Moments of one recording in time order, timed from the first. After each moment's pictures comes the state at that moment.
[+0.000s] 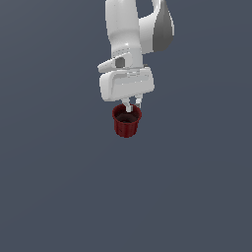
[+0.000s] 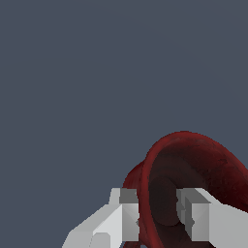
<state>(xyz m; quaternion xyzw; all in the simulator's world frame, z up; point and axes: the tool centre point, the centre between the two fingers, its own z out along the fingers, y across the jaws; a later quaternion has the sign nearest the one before) -0.003 0.025 0.317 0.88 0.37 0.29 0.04</state>
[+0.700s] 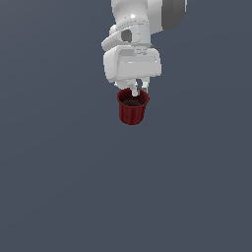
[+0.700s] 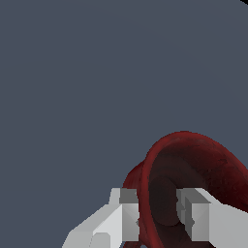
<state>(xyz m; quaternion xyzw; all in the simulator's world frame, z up) -0.015 0.042 0.370 0.88 0.37 0.29 0.03</state>
